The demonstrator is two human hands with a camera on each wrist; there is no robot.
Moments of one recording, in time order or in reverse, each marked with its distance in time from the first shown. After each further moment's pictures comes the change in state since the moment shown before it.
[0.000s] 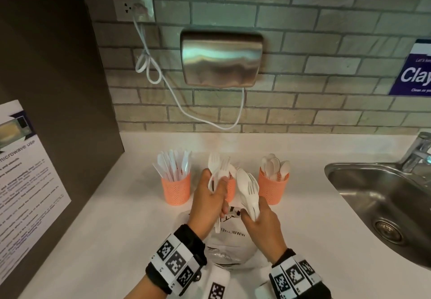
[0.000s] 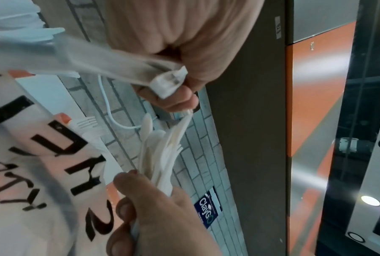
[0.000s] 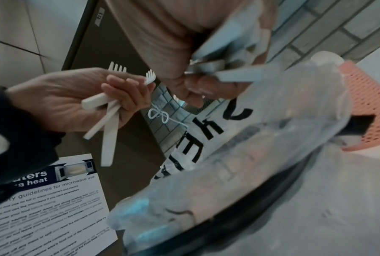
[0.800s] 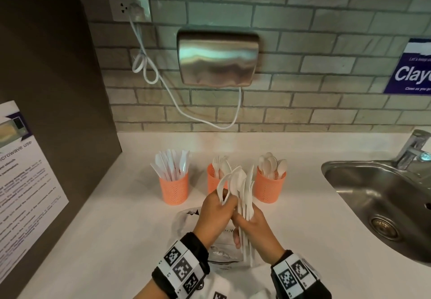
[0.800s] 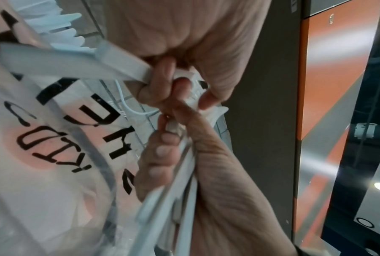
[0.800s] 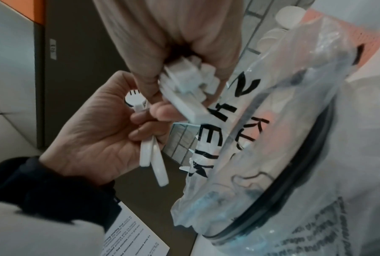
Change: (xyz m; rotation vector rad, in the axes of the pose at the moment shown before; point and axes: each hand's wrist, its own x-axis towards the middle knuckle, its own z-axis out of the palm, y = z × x) left_hand -0.014 -0.015 0.011 0.136 -0.116 -0.047; right_hand -0.015 -0.026 -0.006 0.618 -0.354 0.013
